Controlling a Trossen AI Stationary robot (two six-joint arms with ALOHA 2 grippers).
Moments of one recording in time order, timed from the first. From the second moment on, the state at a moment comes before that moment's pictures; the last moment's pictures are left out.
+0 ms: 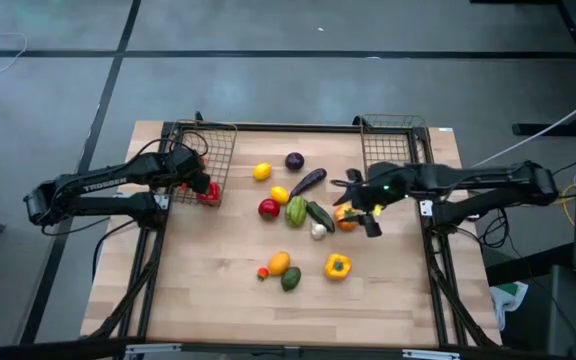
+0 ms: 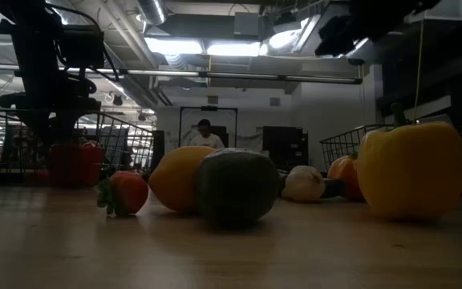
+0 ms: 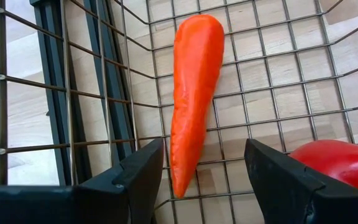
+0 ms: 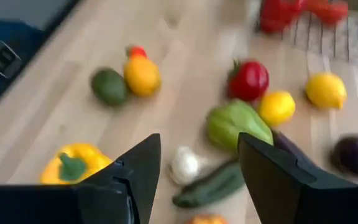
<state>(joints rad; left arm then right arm) 0.52 0.89 0.55 -0.98 -0.45 -0.73 -0.01 1.14 0.93 -0.48 -0.19 -0.24</state>
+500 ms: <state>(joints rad) 0.52 0.89 0.55 -0.98 -0.45 -0.73 -0.01 1.26 0.96 -0.53 0.02 -0.15</state>
